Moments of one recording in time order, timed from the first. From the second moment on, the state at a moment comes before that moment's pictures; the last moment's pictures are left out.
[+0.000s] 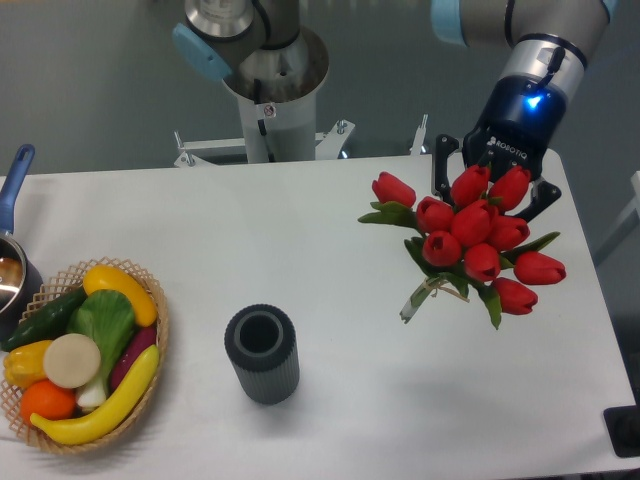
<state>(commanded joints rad) 2.90 -1.78 -1.61 -0.87 0.41 0.95</state>
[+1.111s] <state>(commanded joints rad) 2.81 -1.70 -1.66 -0.88 1.00 0.97</state>
